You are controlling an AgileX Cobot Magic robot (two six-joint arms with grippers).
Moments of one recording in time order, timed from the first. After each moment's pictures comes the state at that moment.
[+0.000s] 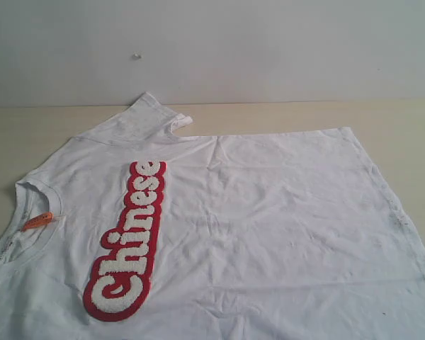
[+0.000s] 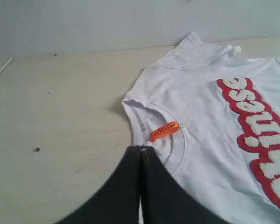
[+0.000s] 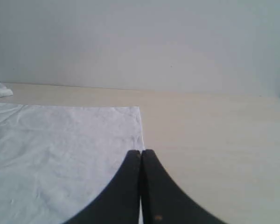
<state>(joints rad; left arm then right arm) -0.06 0.00 0.00 0.02 0.37 0.06 -0.10 0.01 -0.01 -0.14 0.25 0.08</state>
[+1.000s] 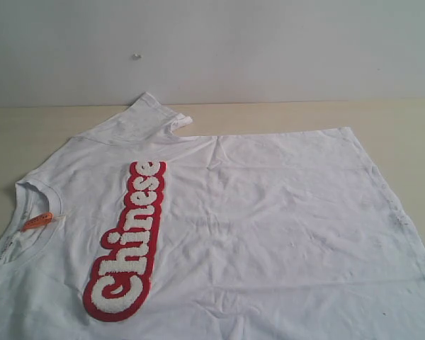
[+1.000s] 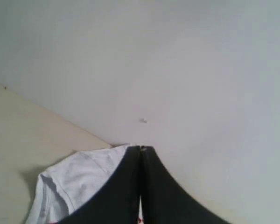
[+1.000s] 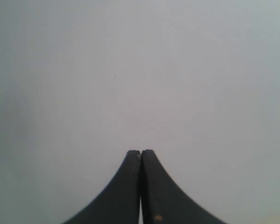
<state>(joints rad) -0.06 0.00 -0.01 -0.47 0.01 -0.12 -0.10 0.01 -0.08 -0.09 -0.22 0.53</state>
